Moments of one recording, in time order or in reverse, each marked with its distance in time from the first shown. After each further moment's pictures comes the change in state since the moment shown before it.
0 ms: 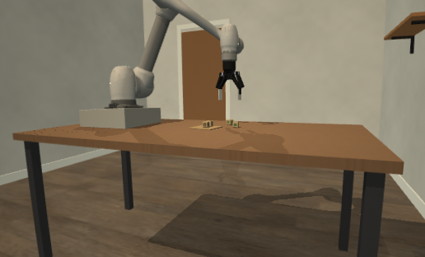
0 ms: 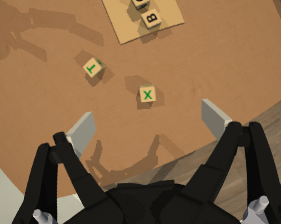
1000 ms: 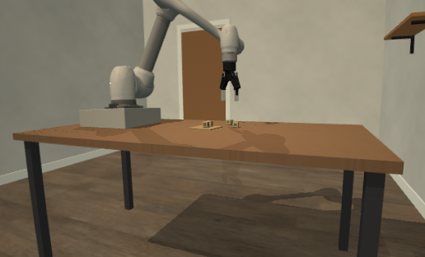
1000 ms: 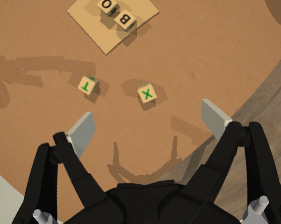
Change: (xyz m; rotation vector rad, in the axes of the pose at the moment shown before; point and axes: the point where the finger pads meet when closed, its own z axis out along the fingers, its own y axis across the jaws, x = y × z) arm -0.002 0.000 0.005 -0.006 -0.004 0.322
